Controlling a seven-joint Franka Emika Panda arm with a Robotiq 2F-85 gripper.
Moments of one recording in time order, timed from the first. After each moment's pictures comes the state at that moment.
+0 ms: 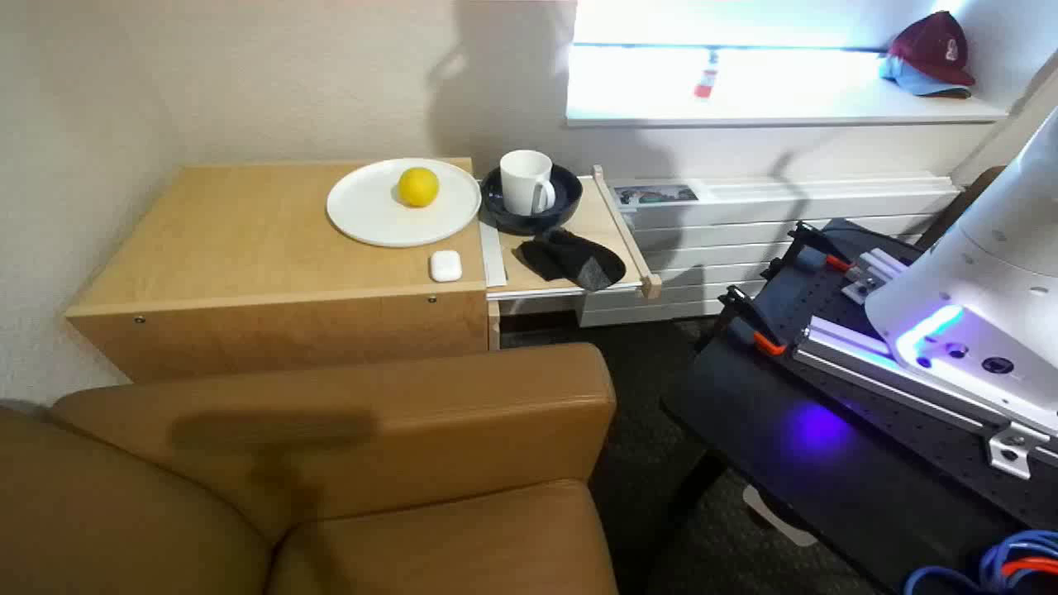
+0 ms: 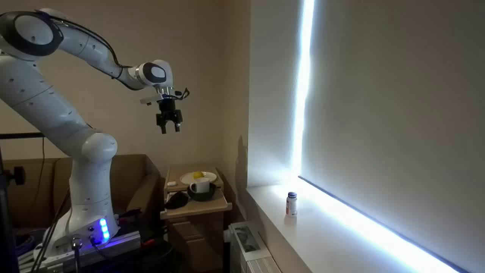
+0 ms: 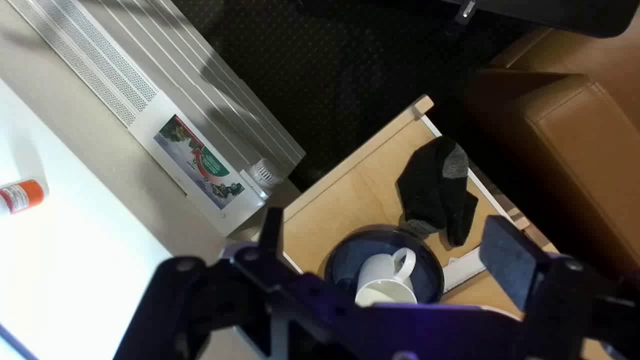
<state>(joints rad) 0.08 -0.64 0.15 -2.49 -0.09 1.84 0.01</state>
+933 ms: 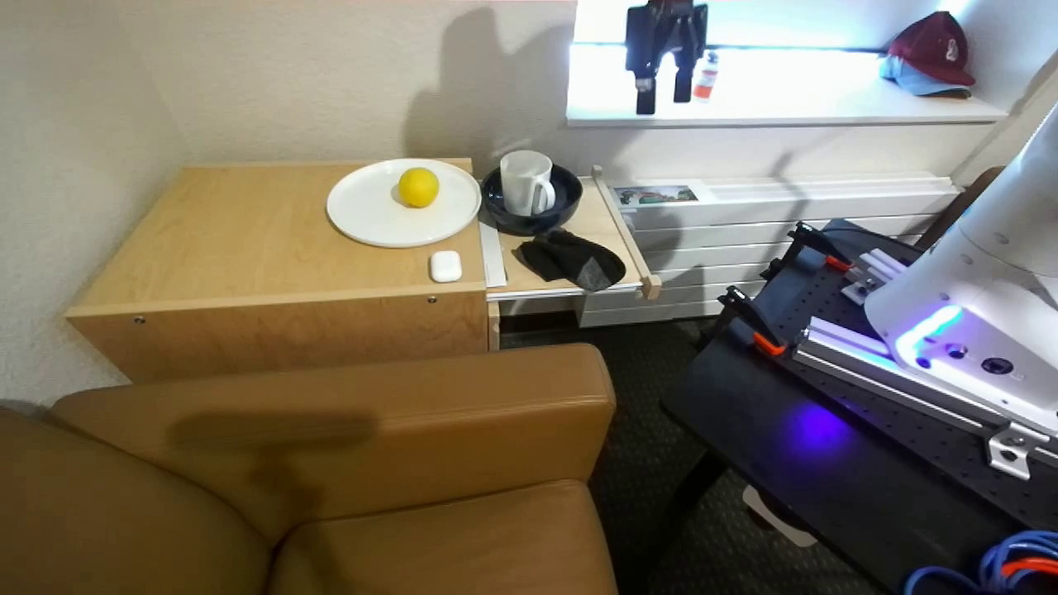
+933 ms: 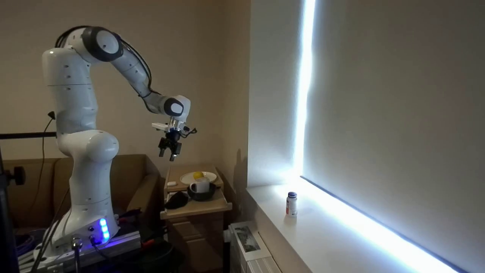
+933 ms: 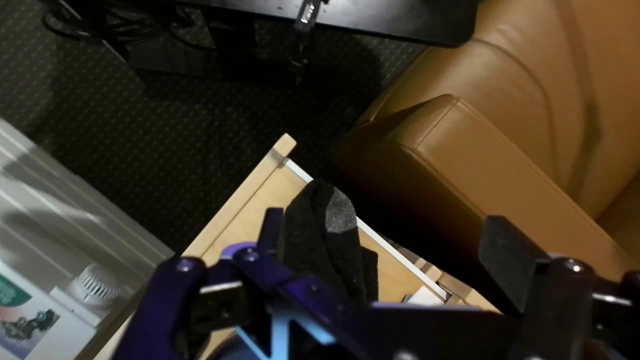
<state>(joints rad) 0.14 -0.13 0.13 -2.42 0.20 2.01 0.05</state>
